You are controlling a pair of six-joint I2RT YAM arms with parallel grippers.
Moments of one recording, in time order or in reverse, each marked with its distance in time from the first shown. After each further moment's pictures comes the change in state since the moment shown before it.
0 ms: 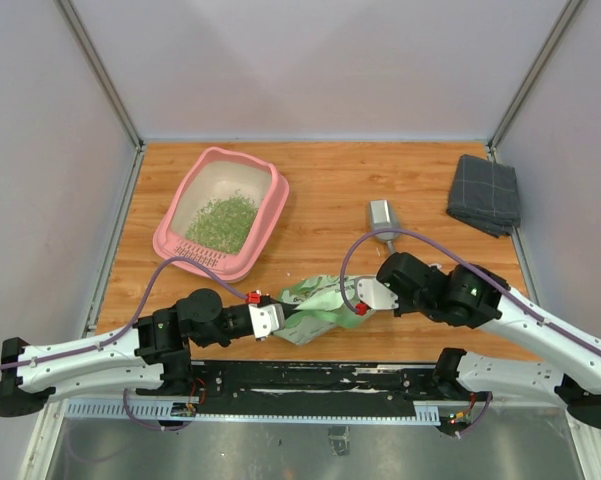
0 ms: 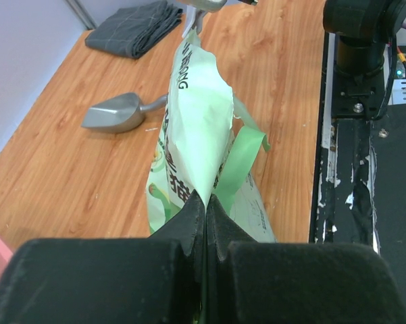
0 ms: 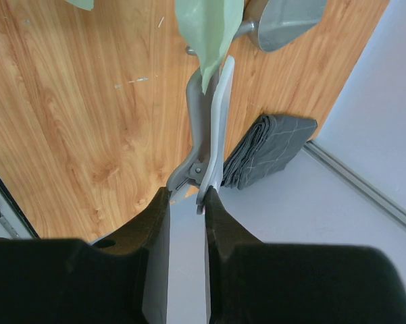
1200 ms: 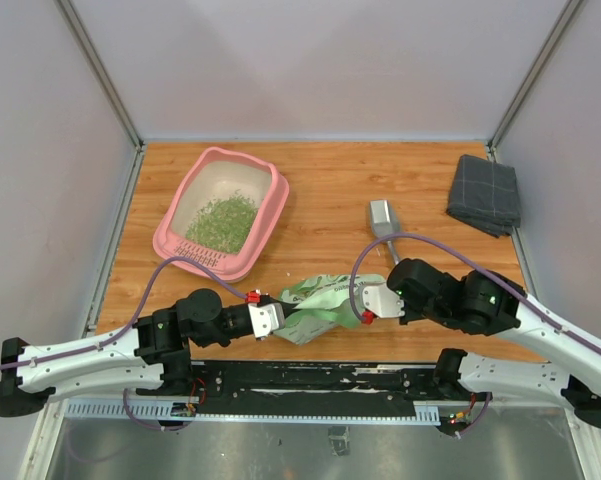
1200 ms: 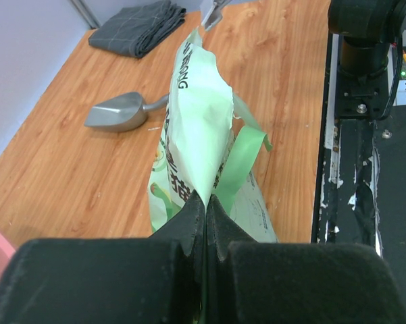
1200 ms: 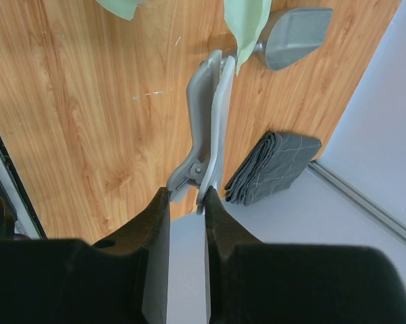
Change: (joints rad) left arm 0.000 -0.001 0.000 0.000 -0.008 0.000; right arm 0.047 -0.053 0.021 -0.035 -0.069 0.019
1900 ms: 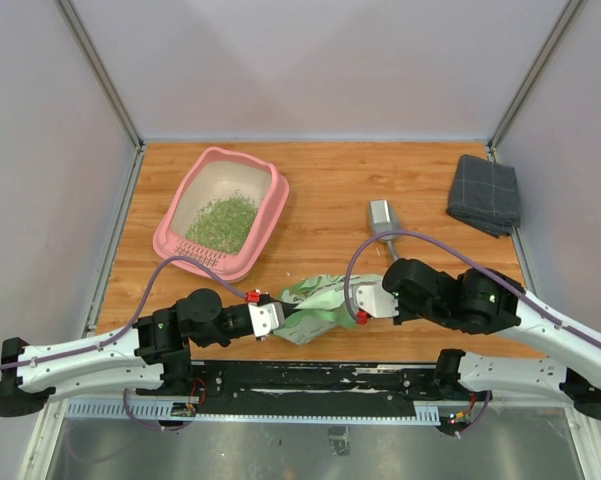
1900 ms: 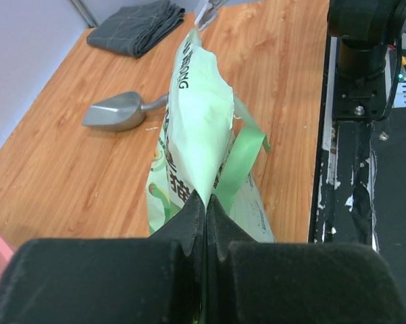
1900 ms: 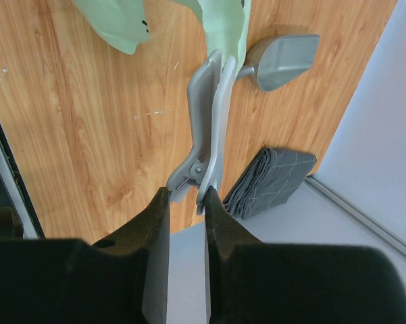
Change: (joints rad) left arm 0.000 0.002 0.000 0.003 0.000 -0.014; right arm 0.062 0.030 0.058 0.005 -0.006 0.047
